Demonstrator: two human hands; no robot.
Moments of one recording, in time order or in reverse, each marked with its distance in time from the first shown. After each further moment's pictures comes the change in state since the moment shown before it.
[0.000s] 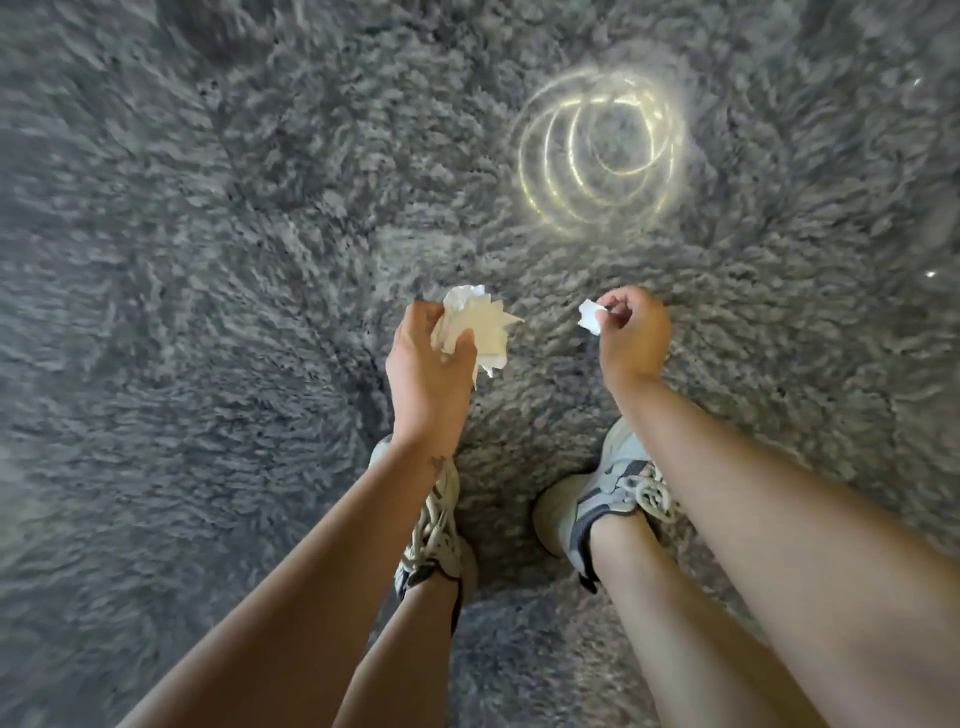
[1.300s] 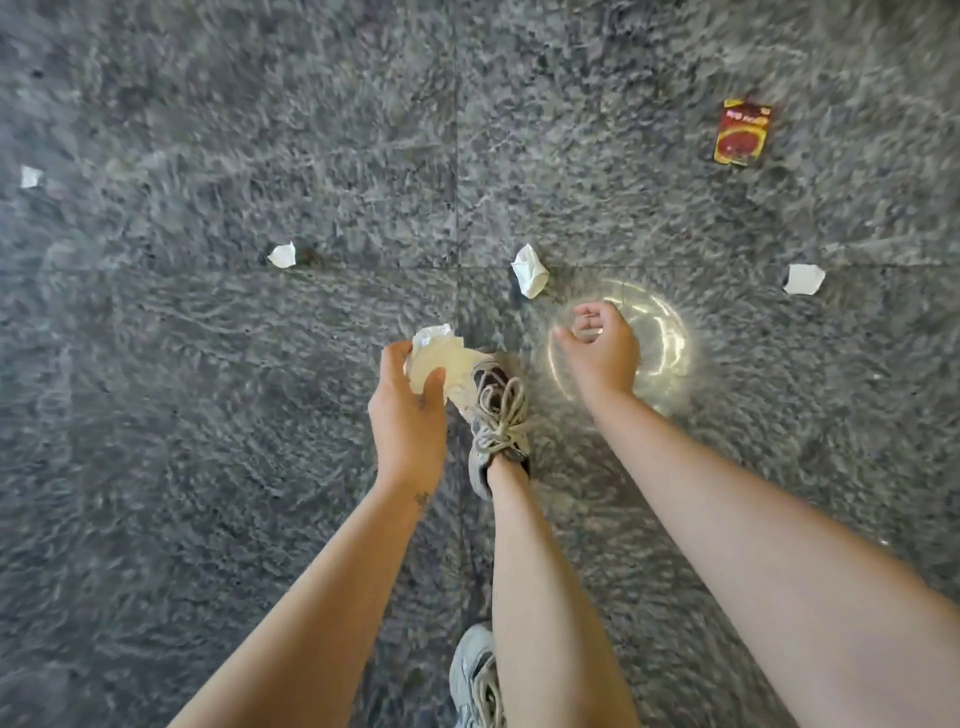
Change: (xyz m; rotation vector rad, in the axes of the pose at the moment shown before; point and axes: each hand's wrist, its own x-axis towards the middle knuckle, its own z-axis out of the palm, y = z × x) left_hand 0.133 0.119 -0.300 -0.243 0.351 -0.035; right_hand -0.002 -0.438 0.046 0.015 -0.151 -0.340
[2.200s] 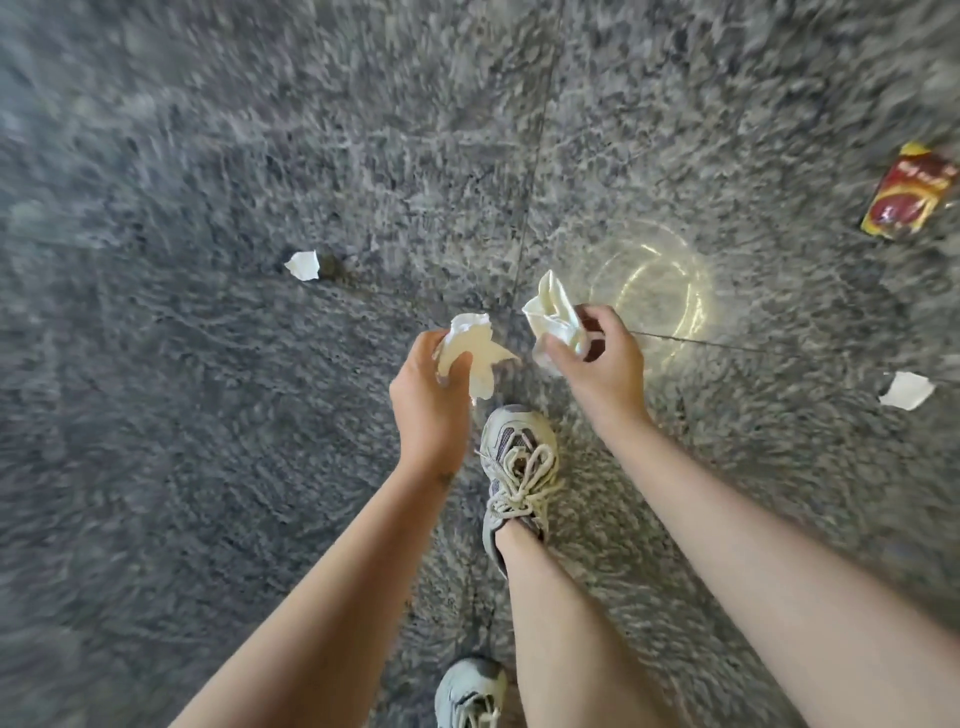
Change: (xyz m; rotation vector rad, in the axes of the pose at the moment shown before) left_hand 0.177 0.028 0.024 0.046 0.014 -0.273; right_hand 0.109 -0.078 0.094 -0.024 -0.352 0.004
